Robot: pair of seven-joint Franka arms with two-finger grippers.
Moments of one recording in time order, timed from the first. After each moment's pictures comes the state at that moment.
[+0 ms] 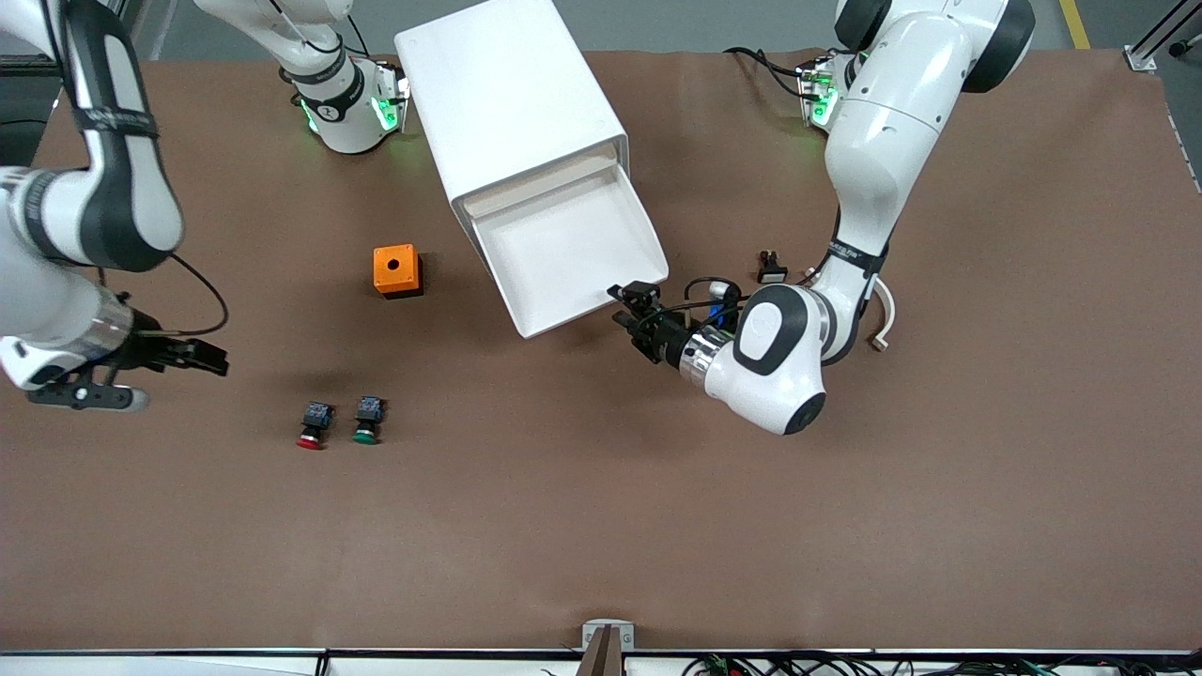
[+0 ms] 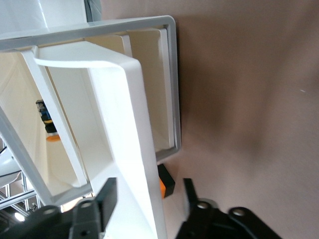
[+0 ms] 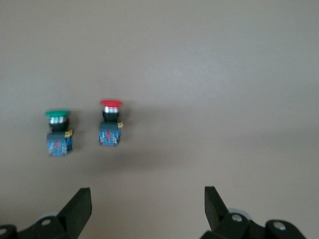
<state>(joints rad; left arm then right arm) -0.46 0.84 -0.02 -1.31 -1.02 1.63 -2.24 -0.07 0.24 -0.02 -1.96 0.00 2.25 0.03</state>
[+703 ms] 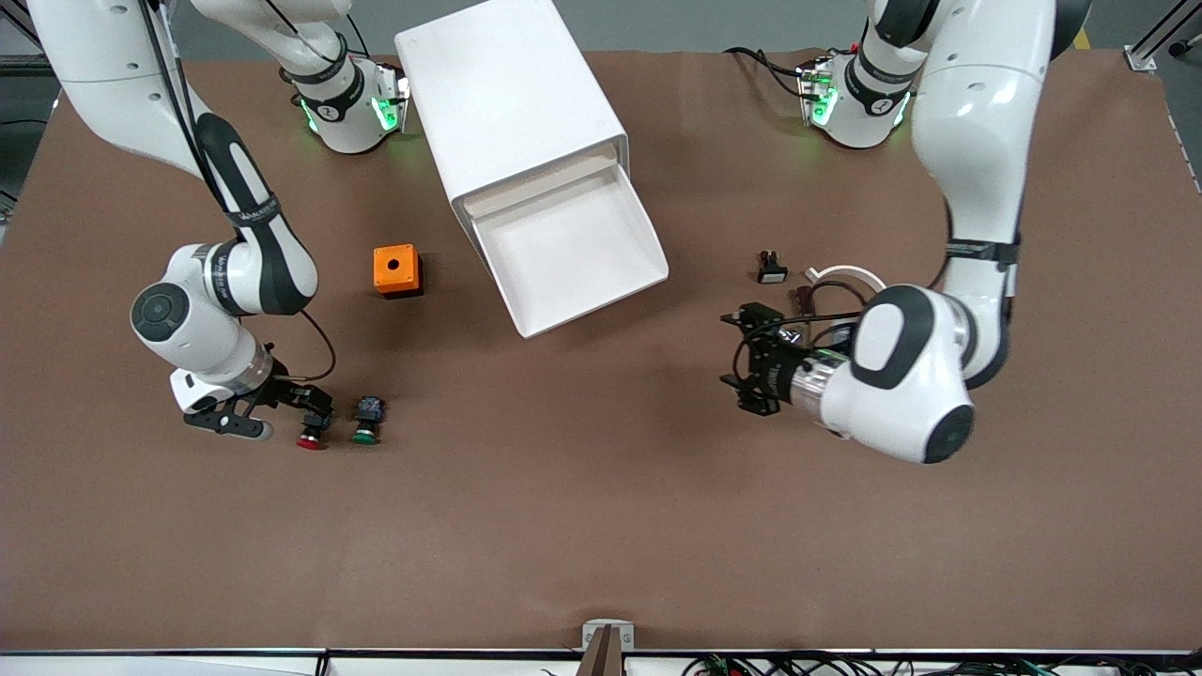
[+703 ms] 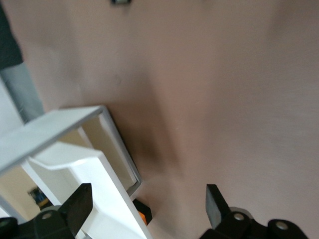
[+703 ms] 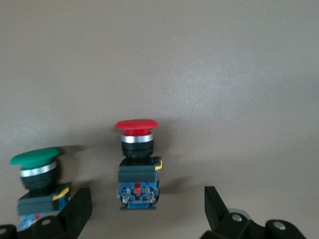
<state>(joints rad) -0.33 0.72 0.09 -1.22 -0.67 1.50 -1.84 0.02 0.49 -0.01 -2.05 0.00 2.66 0.22</state>
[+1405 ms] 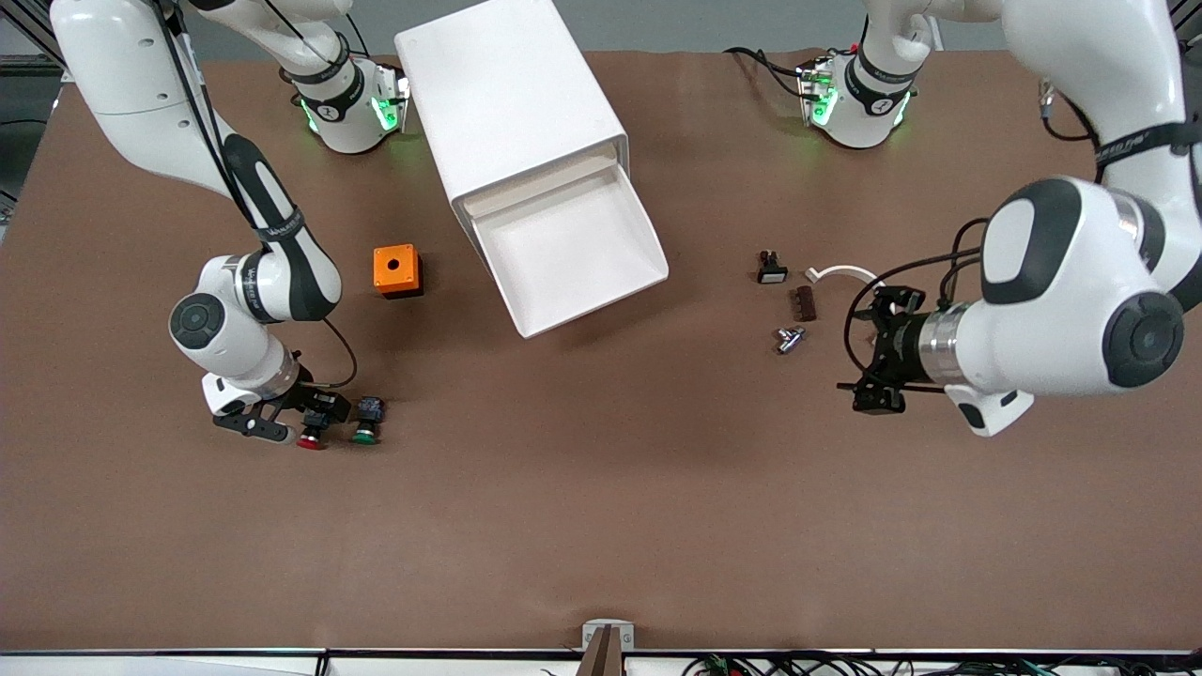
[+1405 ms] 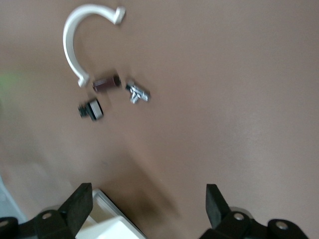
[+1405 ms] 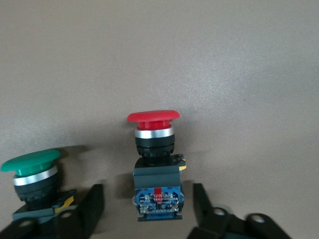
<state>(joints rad) -0.31 0.49 0.11 -1.21 -0.29 1.47 -1.49 0.05 0.55 -0.01 -2.04 0.00 2.70 0.29</state>
